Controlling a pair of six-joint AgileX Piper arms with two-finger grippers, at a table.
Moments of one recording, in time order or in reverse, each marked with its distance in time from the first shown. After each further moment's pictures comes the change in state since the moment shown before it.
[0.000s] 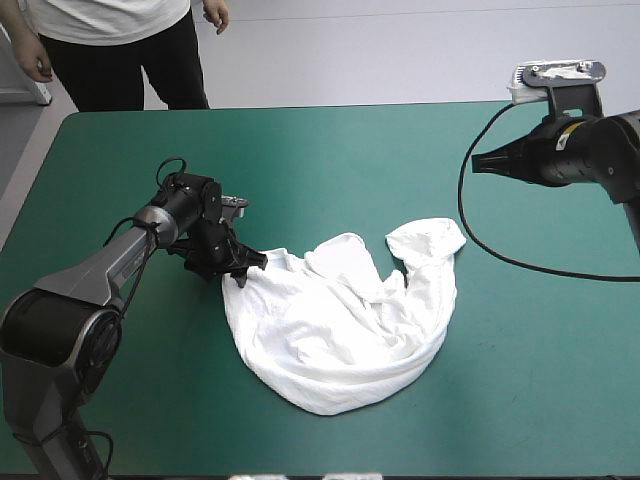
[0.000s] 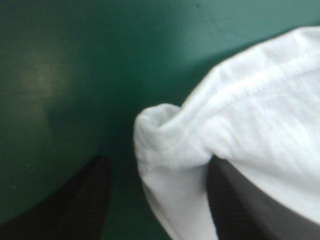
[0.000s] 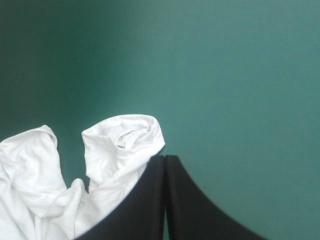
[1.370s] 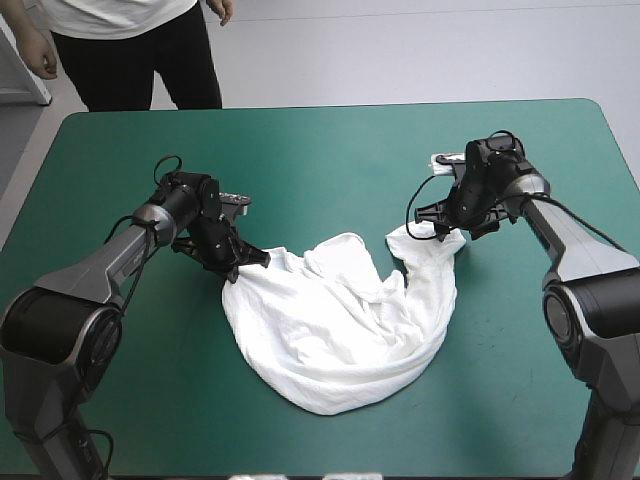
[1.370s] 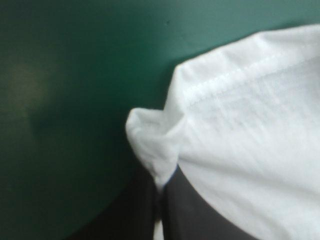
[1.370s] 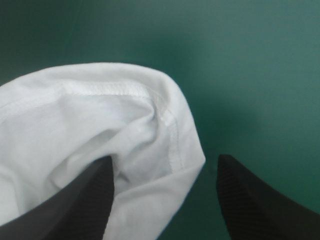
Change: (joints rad) left arm 0.008 0.008 -0.007 -0.062 -0.011 0.077; right arm -0.030 0.605 0.130 0.112 -0.165 0.000
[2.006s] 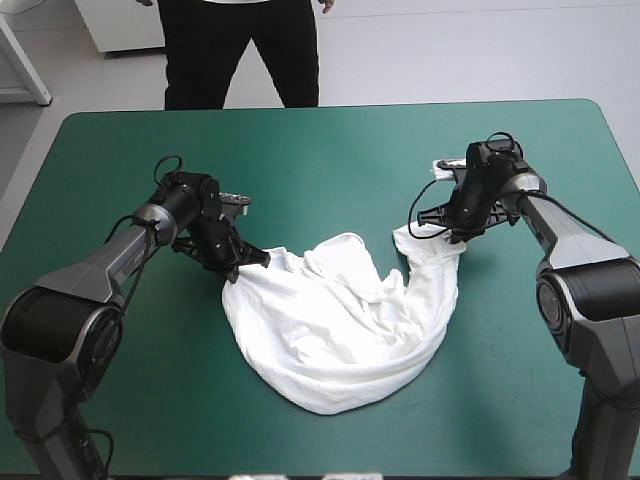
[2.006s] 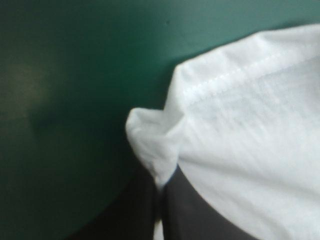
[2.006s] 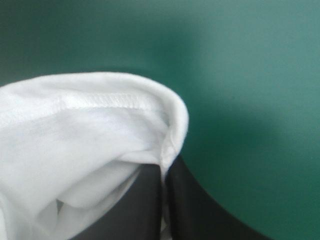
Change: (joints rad) left arm 0.000 0.002 -0.005 -0.002 0.004 0.001; right arm -0.025 0.078 -0.023 0.030 0.014 -0.043
